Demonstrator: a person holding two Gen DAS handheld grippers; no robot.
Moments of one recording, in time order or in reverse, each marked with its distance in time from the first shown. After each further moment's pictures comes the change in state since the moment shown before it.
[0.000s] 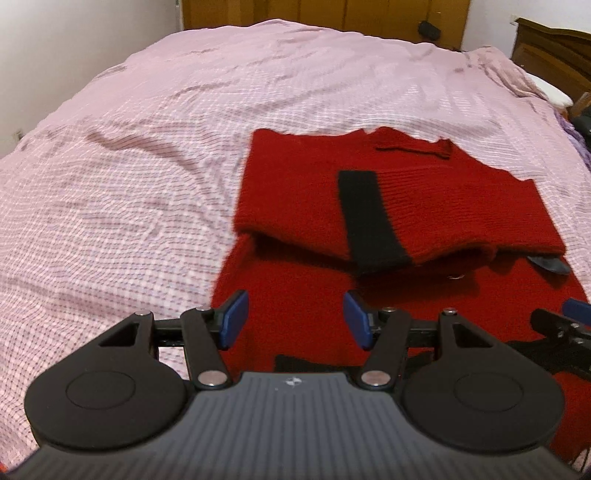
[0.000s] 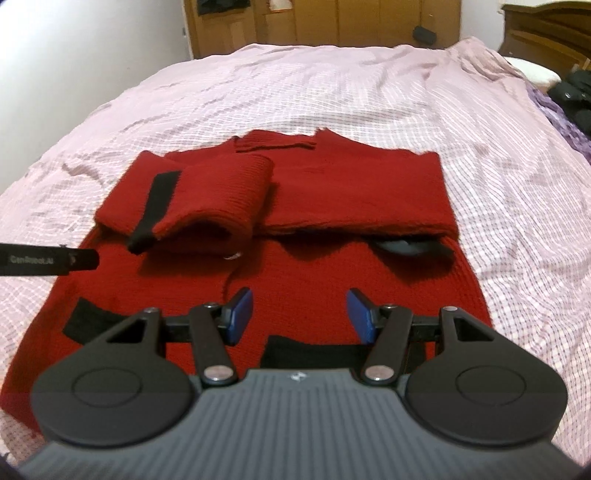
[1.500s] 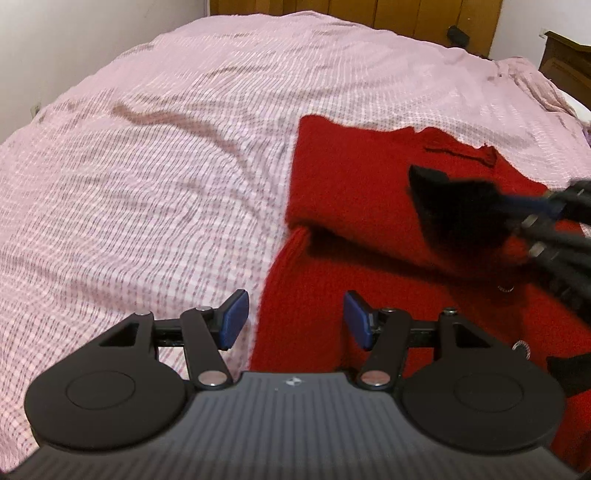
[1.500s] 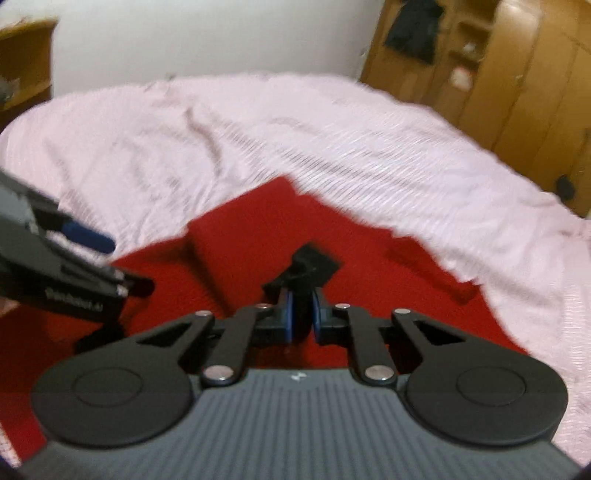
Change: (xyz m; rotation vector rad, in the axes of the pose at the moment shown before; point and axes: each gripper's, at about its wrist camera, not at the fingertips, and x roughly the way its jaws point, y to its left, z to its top) left arm 0.026 0.032 0.005 -0.068 0.014 0.026; right arm 0.051 0.085 0.068 -0.546 -0.152 0.195
